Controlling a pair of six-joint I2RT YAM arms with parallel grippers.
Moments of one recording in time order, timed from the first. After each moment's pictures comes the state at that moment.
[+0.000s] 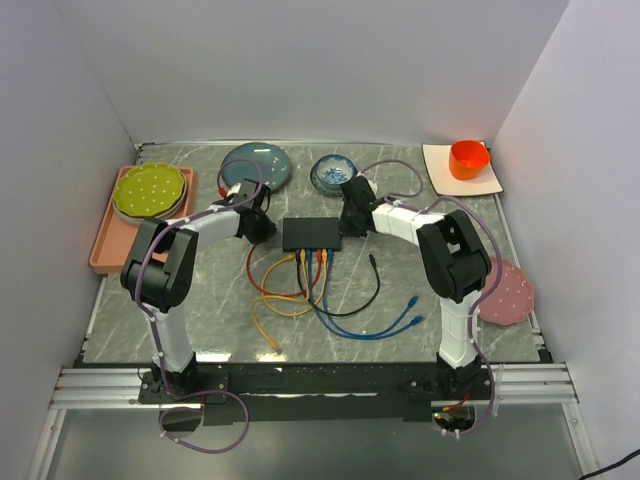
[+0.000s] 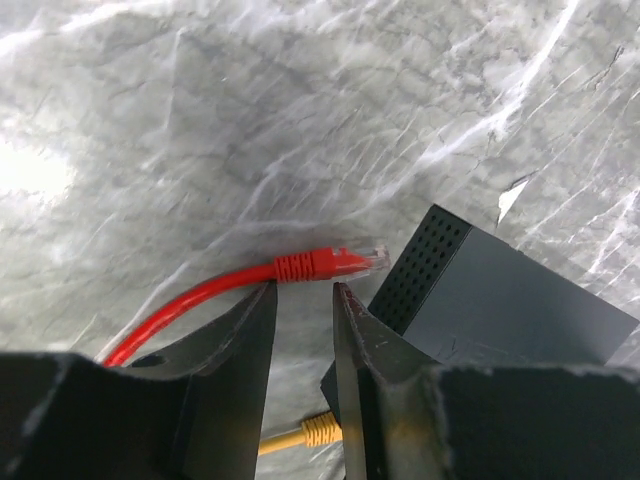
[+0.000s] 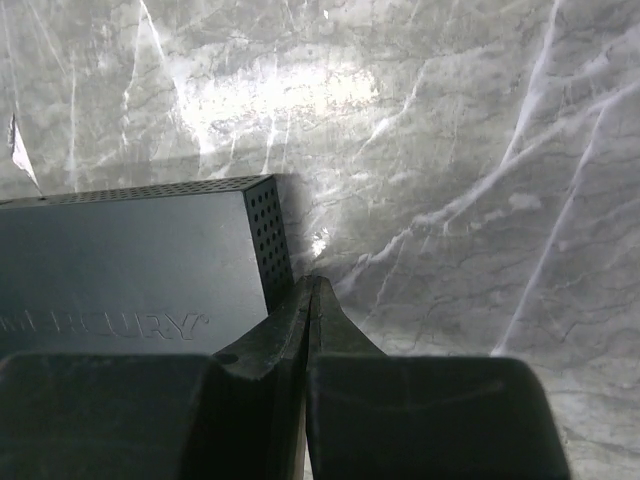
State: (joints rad) left arm -0.37 1.88 1.19 -0.31 -0.12 -0.98; right arm 0.49 2.02 1.34 -0.30 0.10 0.66
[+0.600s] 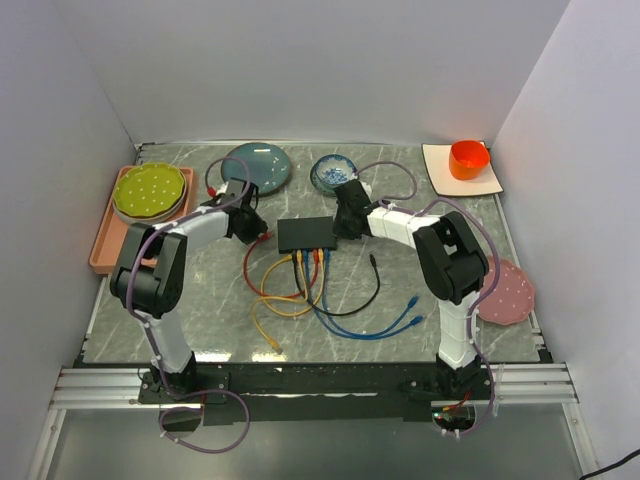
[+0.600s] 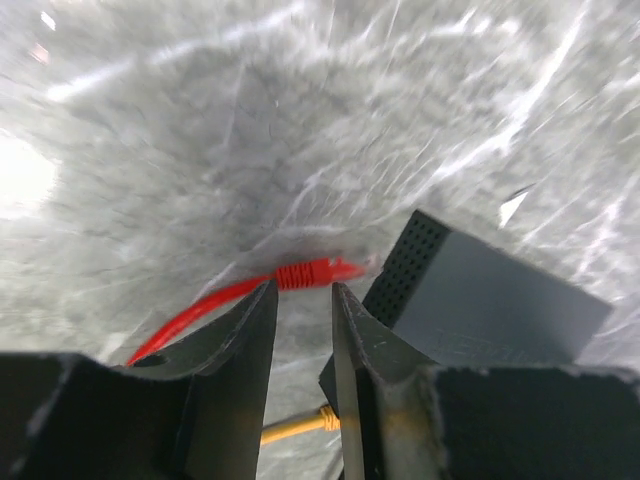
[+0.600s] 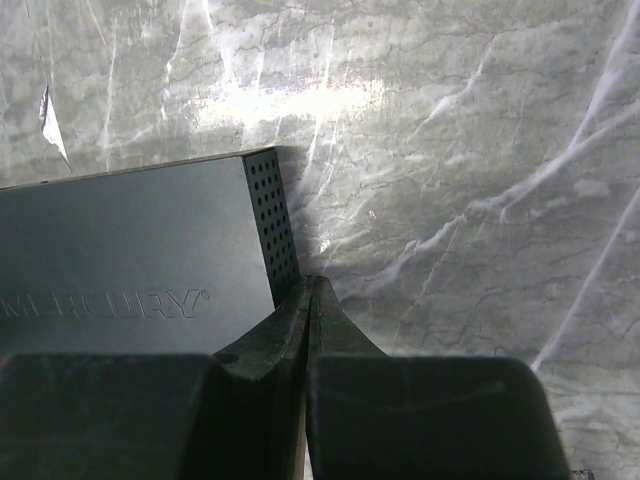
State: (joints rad) left arm -0.32 1.84 1.15 -0.30 -0.09 -0.96; right arm 0.53 2.01 1.33 -0.26 0.10 0.67
